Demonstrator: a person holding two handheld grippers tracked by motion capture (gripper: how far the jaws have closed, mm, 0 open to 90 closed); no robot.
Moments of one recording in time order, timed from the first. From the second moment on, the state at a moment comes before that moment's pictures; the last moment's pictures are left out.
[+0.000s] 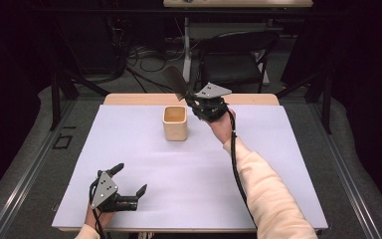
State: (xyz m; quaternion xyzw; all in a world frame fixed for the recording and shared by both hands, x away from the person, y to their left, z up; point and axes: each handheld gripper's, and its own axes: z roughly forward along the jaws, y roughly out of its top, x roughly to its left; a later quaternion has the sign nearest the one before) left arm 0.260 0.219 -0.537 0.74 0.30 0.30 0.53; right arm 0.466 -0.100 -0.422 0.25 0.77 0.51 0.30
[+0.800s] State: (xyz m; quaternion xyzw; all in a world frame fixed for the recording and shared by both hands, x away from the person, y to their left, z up) left arm 0.260 0.220 -0.537 0.74 0.30 0.30 0.53; right arm 0.472 -0.086 -0.415 0.24 0.77 0.51 0.30
